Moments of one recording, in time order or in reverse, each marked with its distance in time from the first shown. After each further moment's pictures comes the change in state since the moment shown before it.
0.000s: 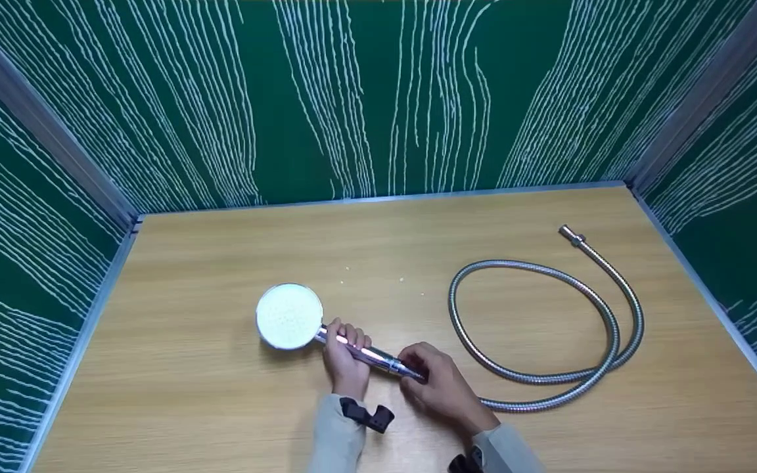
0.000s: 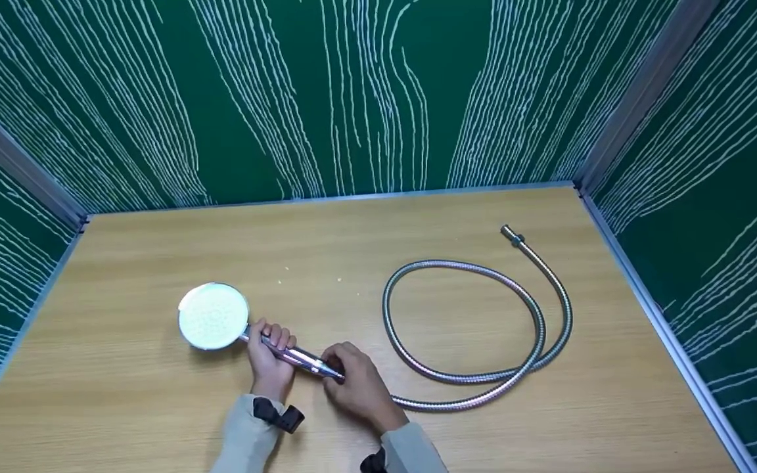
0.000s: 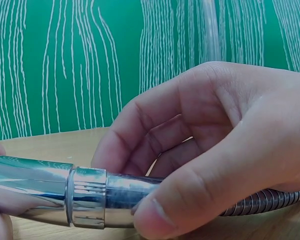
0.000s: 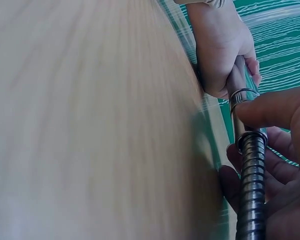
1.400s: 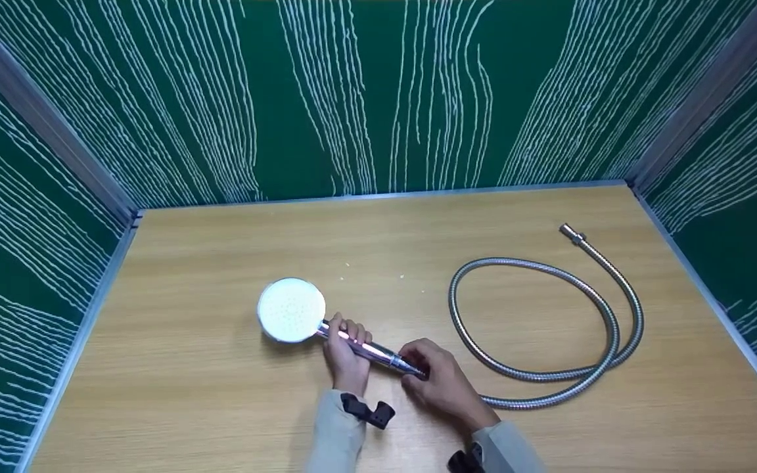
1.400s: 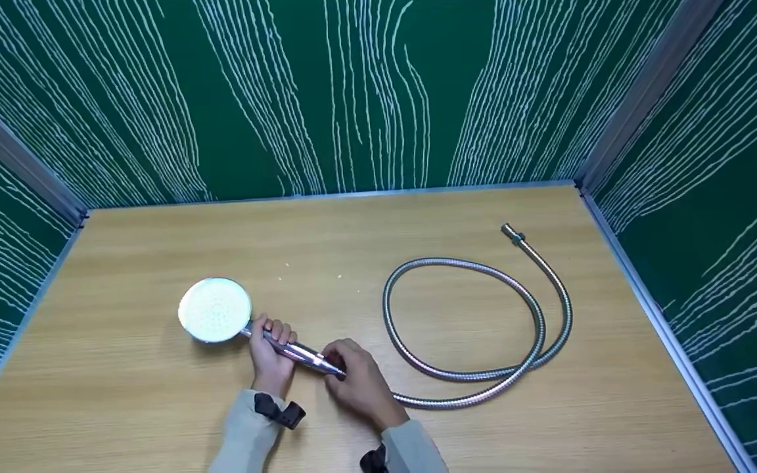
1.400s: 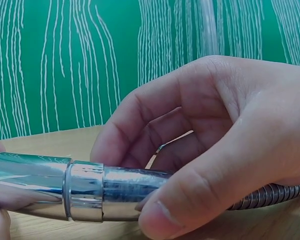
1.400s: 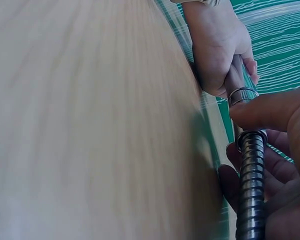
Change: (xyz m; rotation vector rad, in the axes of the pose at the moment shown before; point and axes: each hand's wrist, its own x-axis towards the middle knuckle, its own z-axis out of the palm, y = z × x) left_hand 0.001 -0.004 0.000 0.033 0.001 0.030; right_hand -0.002 0.002 -0.001 0.017 0.003 0.009
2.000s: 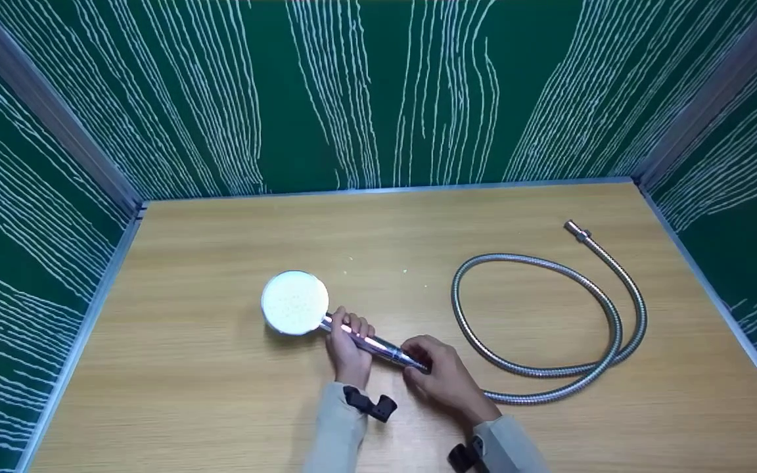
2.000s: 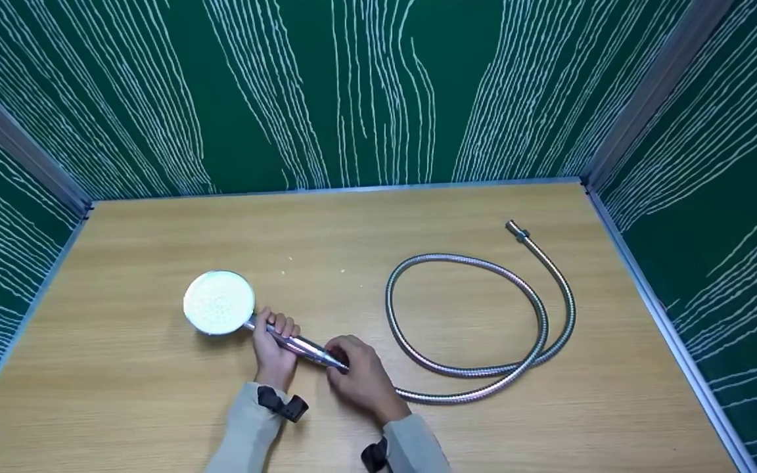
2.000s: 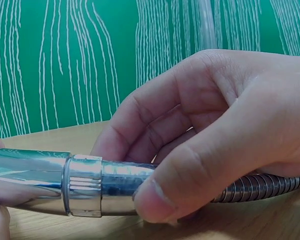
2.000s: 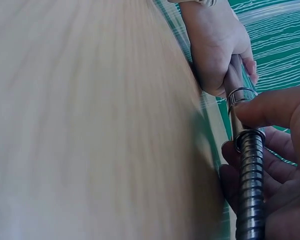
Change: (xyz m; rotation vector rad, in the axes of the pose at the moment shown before) left_hand 0.000 0.000 0.001 0.003 0.015 0.010; right_hand 0.001 -0.001 -0.001 -0.027 -0.007 0.003
